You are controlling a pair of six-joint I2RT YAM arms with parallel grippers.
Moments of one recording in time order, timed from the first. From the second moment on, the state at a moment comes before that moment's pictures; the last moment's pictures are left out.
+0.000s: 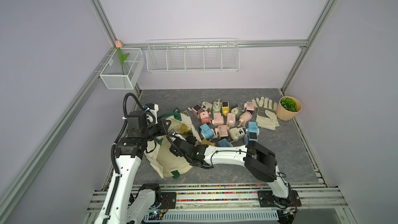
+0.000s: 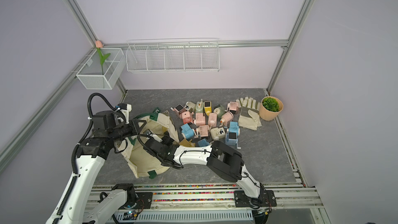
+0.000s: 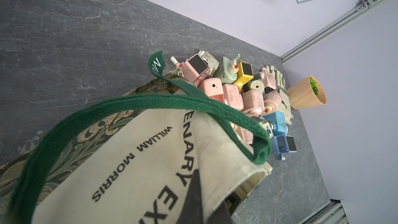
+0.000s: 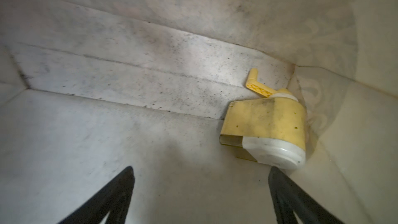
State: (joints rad) left arm -0.06 0.91 0.99 -0.67 0.45 -0.34; right arm 1.26 2.16 1.56 -0.07 0.61 0.13
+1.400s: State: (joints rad) left arm -0.06 0.92 0.99 -0.66 0.41 -0.34; right arm 1.13 2.46 1.94 -0.12 0.56 -0.01
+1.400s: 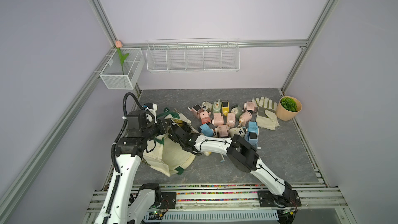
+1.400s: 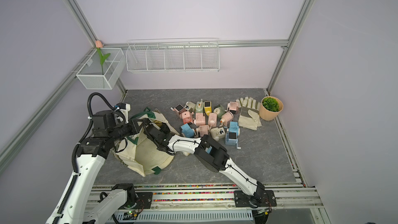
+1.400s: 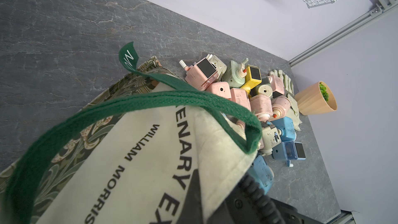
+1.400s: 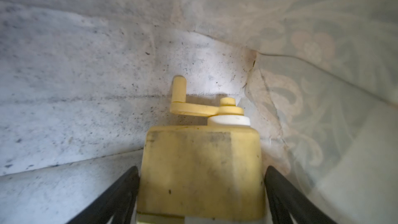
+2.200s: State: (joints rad) left arm -0.06 0.92 0.99 -0.67 0.40 -0.34; right arm 1.12 2.50 1.97 -0.14 0.36 -0.02
